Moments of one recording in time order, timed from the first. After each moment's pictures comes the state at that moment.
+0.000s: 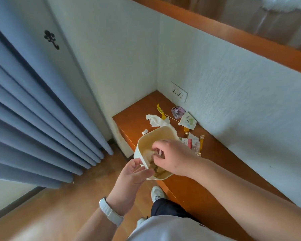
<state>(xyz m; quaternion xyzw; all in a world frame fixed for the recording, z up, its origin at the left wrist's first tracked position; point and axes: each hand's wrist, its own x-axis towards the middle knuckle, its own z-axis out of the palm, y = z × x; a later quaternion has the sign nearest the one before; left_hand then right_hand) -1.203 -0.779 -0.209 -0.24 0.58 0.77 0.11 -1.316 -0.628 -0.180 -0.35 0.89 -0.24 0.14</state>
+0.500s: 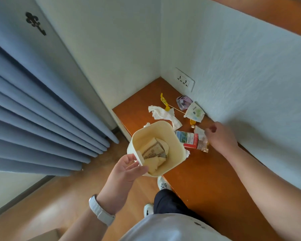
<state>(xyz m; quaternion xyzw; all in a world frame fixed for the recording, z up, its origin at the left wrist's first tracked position) -1.232 -0.793 -0.208 -0.30 0.59 0.74 0.12 -1.427 -0.518 -0.288 0.04 0.96 -0.25 0.13</state>
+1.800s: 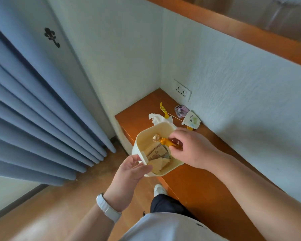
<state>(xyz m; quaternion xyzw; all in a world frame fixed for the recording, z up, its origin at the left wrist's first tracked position) -1.217 -0.792 -0.201 -0.27 0.59 0.75 0.12 -1.344 -0.597 -0.171 -0.34 0.90 -0.24 0.10</state>
